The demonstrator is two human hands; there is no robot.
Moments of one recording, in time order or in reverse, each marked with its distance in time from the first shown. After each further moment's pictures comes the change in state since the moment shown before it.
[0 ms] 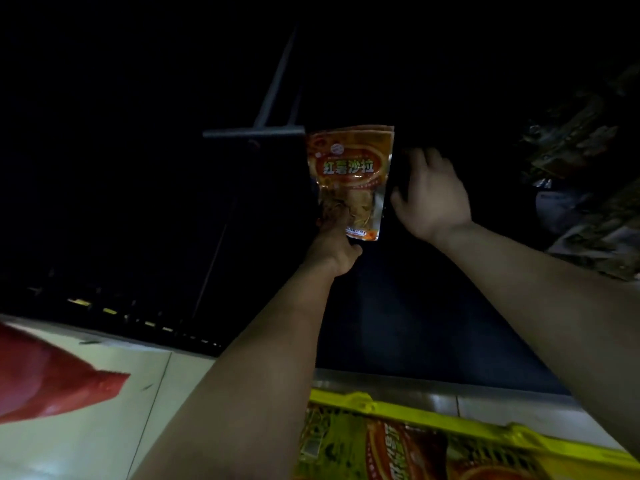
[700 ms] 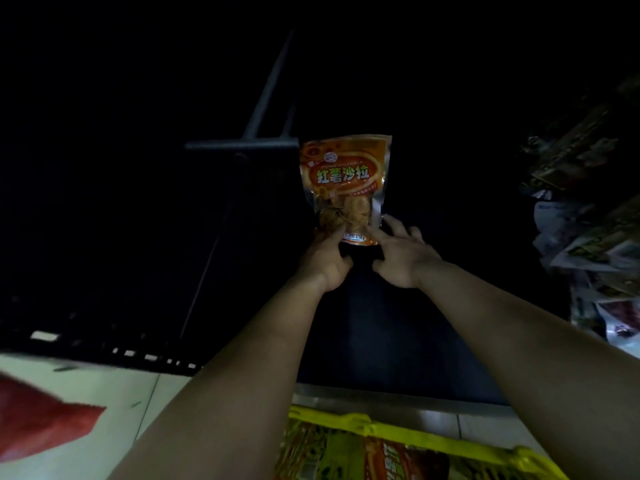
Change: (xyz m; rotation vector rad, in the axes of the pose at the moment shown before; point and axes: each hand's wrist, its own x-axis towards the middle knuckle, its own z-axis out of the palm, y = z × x) left_hand 0.000 -0.008 -0.005 0.030 -0.024 0.019; right_hand -0.022 0.009 0.061 0.001 -0.697 0.042
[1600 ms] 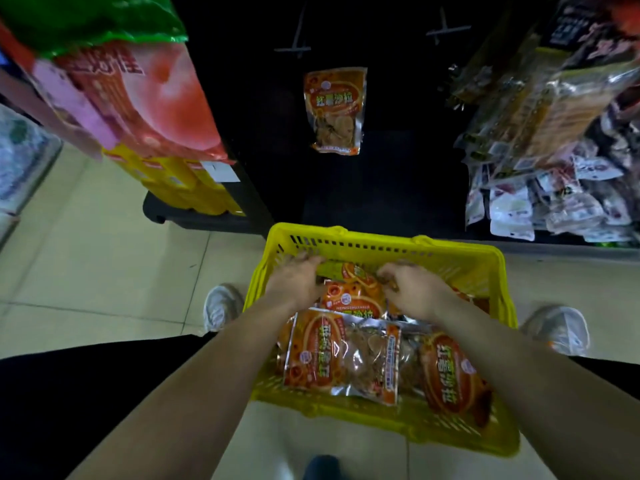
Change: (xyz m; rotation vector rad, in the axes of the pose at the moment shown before) left_hand -0.335 -0.012 0.011 0.435 -0.193 -0.043; right_hand -0.349 -0.011 0.071 0.107 -0.086 -0.048
